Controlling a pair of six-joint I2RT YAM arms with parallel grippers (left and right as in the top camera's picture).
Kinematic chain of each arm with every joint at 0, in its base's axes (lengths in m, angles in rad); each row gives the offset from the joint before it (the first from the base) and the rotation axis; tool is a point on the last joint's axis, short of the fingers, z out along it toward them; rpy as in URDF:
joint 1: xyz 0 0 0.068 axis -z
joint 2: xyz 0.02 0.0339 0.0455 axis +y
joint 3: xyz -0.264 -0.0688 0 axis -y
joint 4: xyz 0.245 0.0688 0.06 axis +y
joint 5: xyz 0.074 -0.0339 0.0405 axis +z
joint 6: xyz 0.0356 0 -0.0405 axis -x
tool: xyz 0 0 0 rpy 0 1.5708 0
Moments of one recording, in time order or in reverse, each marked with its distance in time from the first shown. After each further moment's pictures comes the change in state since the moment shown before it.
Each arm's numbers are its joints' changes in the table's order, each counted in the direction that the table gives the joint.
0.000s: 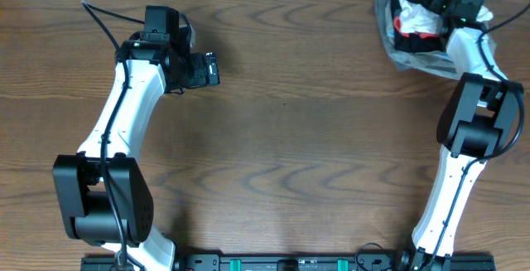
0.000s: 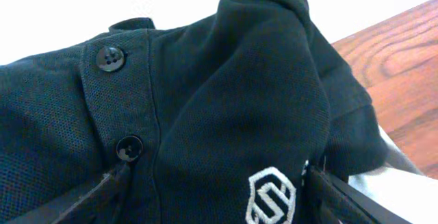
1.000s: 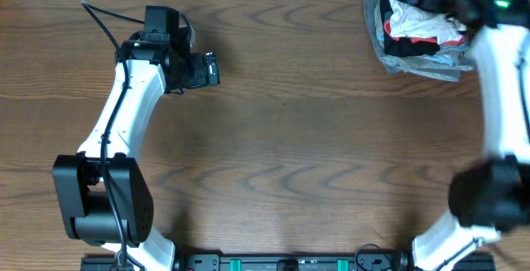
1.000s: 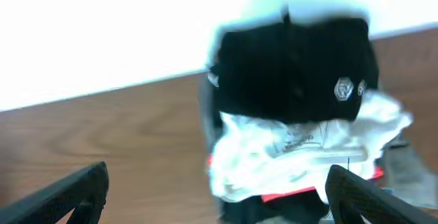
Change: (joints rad) left arm 0.000 0.000 0.000 -0.001 0.000 0.000; right arm -0.103 -0.708 -0.125 0.659 0.272 0.056
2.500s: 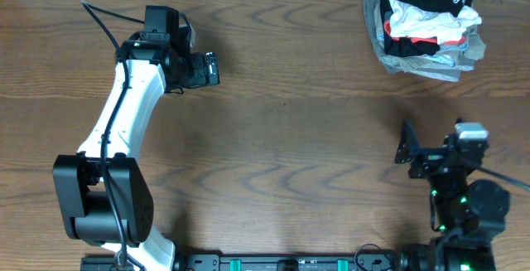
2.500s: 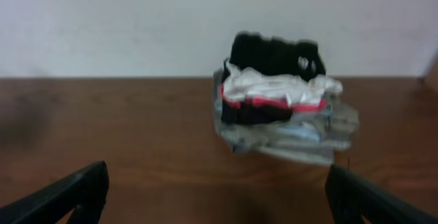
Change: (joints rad) left arm 0.000 0.000 -0.001 -0.002 0.000 0.000; right arm -0.017 -1.476 -1.505 -0.512 -0.034 0.150
